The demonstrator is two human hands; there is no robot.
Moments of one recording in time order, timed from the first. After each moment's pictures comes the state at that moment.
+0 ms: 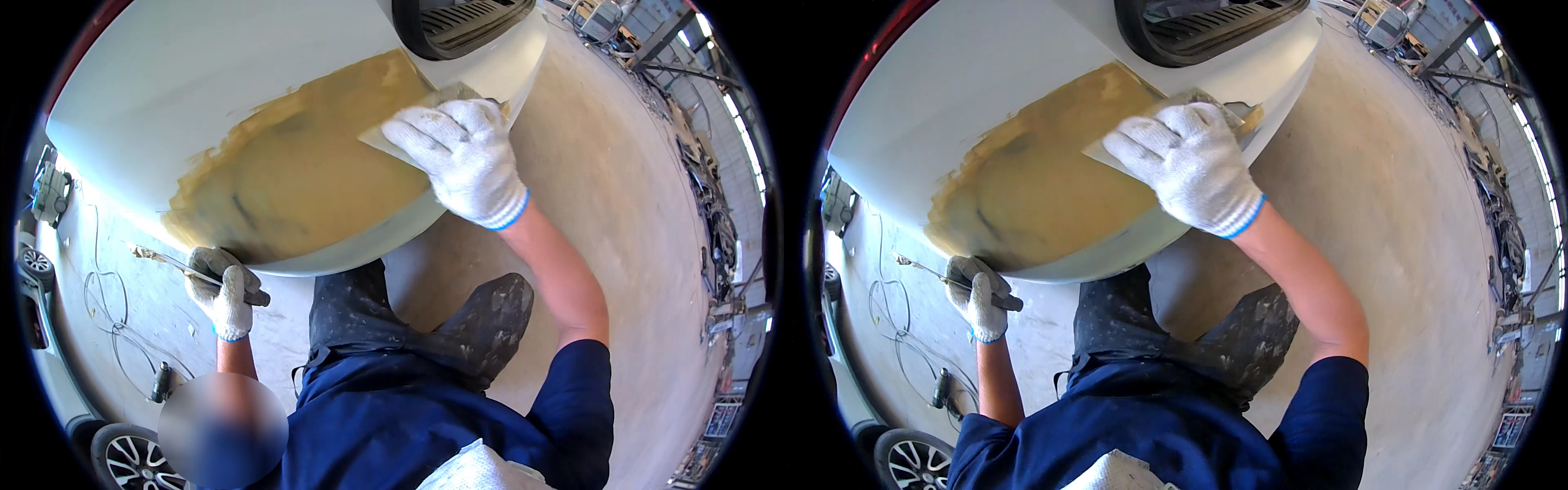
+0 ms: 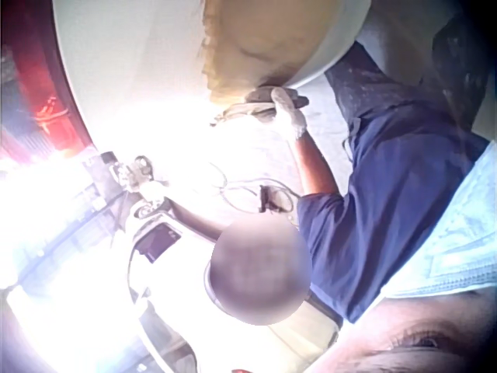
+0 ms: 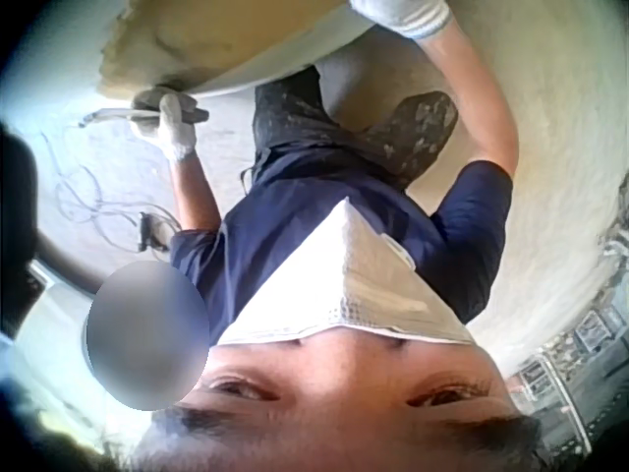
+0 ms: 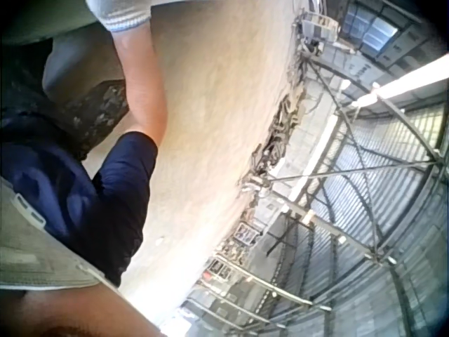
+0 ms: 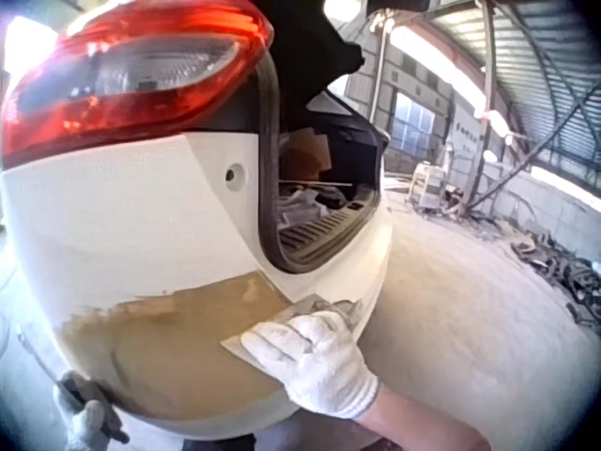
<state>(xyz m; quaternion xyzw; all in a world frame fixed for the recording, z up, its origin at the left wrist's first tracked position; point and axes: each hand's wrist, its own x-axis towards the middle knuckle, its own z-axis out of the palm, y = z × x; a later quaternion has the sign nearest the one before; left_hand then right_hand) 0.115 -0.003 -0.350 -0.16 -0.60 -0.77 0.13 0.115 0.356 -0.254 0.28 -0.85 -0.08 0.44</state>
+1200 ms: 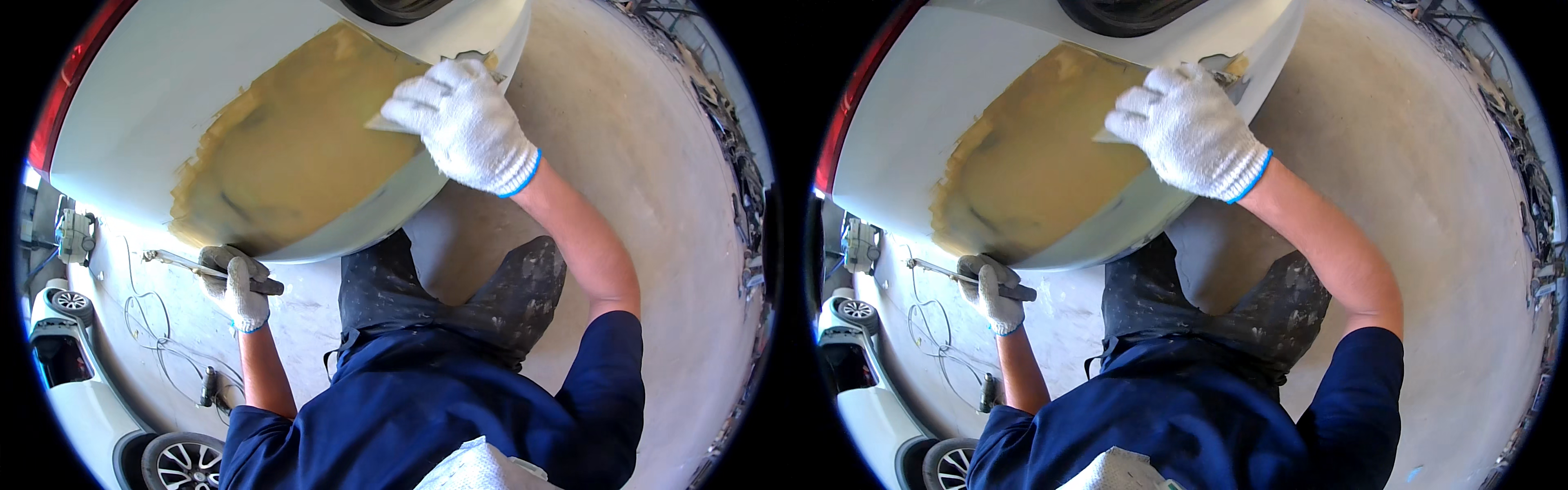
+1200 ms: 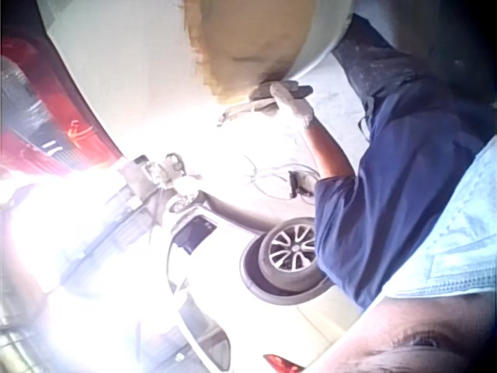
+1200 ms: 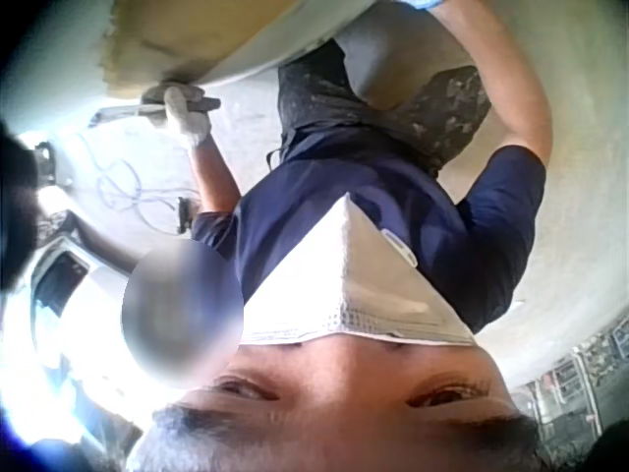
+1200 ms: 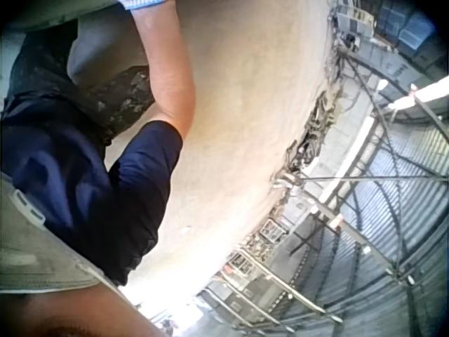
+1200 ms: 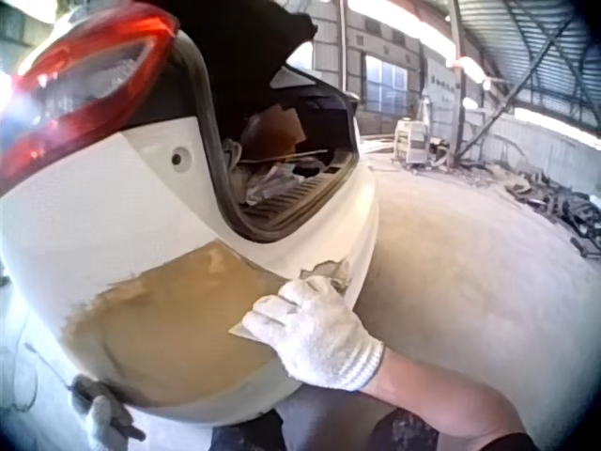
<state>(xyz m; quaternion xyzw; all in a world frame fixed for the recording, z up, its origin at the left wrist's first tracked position) 0.113 0.001 -0.348 -0.19 -0.60 -0.76 0.14 0.134 0.364 -0.264 0.24 -0.89 -0.04 0.38</state>
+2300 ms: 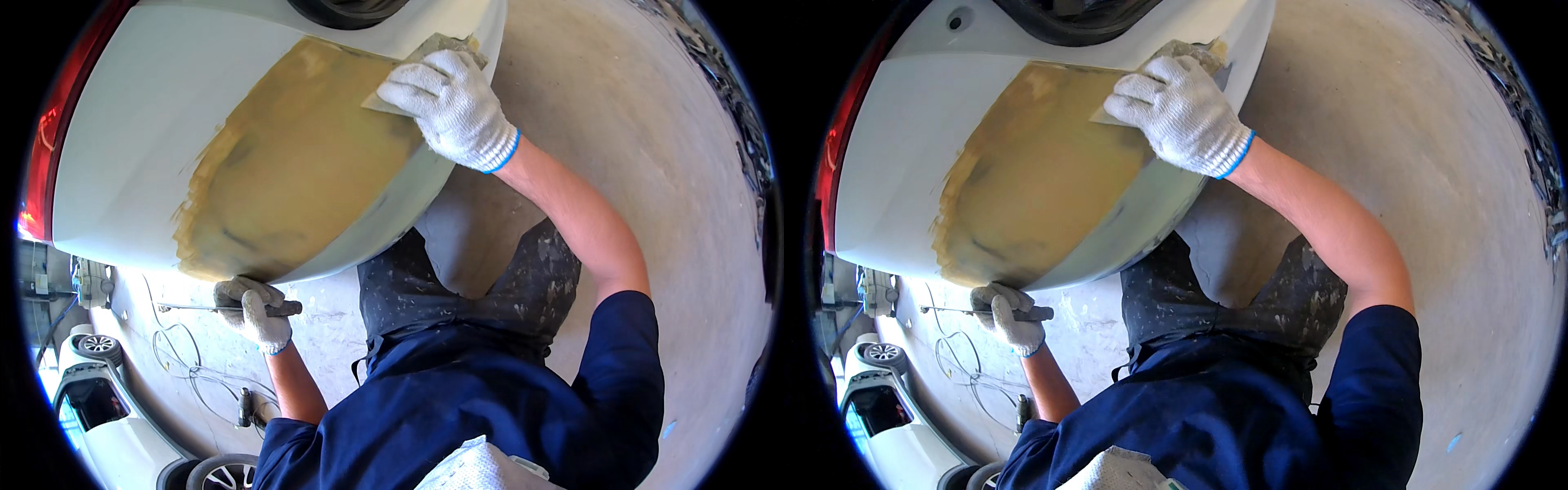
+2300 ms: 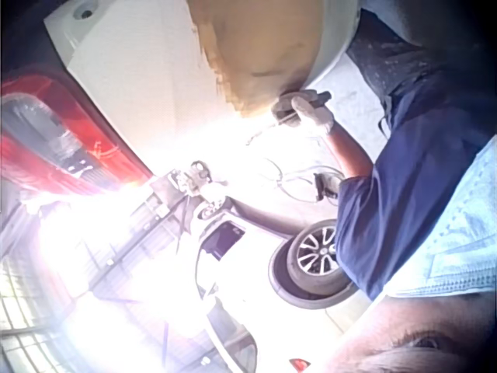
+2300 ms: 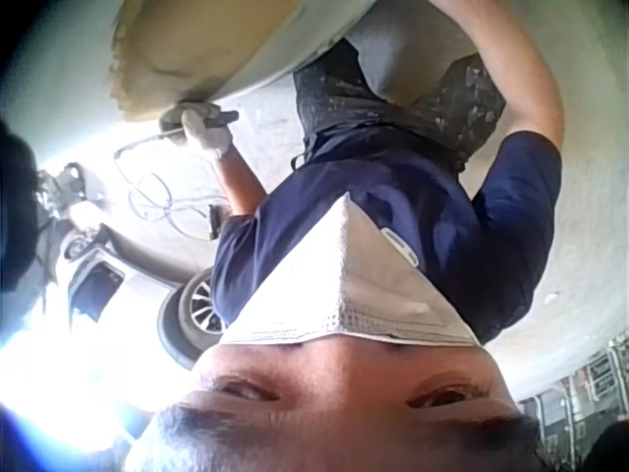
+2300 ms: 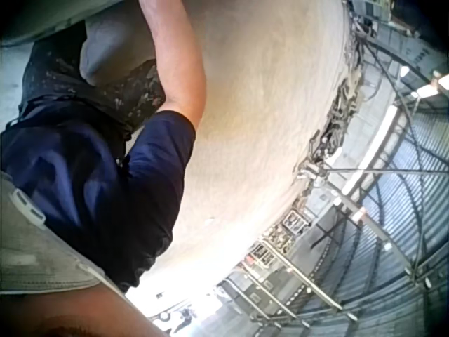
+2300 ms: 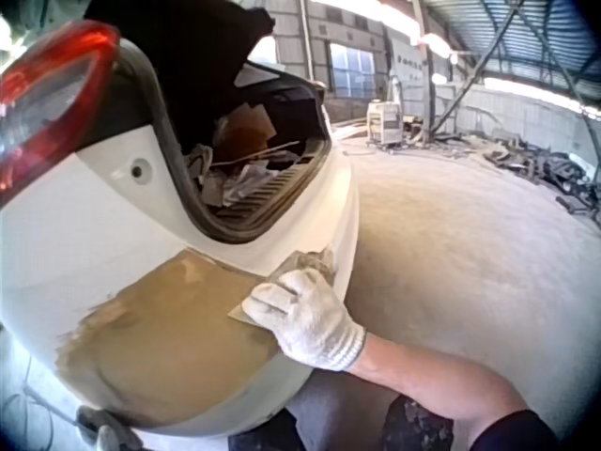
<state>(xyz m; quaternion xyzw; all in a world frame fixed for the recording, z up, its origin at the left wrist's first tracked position) 0.109 0.007 -0.352 -0.23 -0.58 -0.77 0.15 0.115 0.383 -0.297 0.16 -0.86 -0.04 0.48</state>
